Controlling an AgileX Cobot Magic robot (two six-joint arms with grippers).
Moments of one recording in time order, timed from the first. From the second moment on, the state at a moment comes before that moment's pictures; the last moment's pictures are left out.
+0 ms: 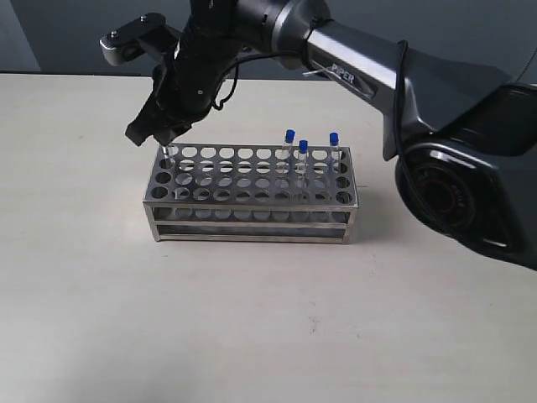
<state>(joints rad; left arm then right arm) -0.03 0.00 0.01 0.07 0.24 -0.12 0.85 2.44 -2.33 0.28 1.07 -0.43</state>
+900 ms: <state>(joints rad) -0.03 0.00 0.01 0.07 0.24 -0.12 0.87 2.42 -2.33 0.25 1.09 -0.23</state>
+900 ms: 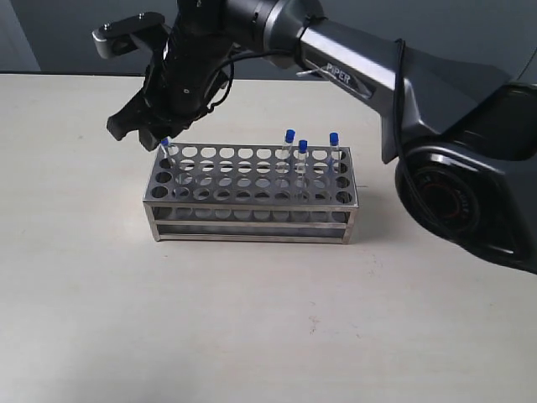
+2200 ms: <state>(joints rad) -0.03 0.00 0.01 0.07 0.24 -0.12 0.83 2.07 -1.79 -0.28 1.23 0.02</state>
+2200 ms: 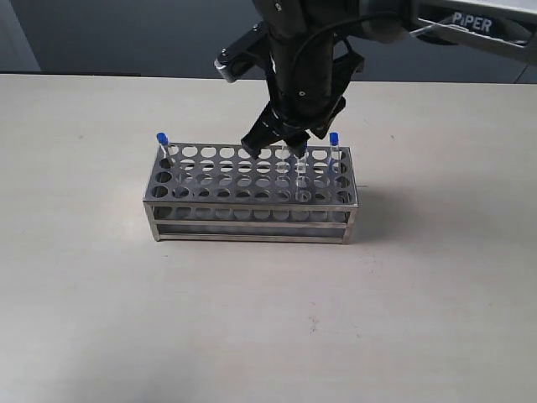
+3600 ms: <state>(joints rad) -0.03 0.00 0.01 0.07 0.24 -0.12 0.77 2.12 -1.79 -0.22 1.19 0.04</state>
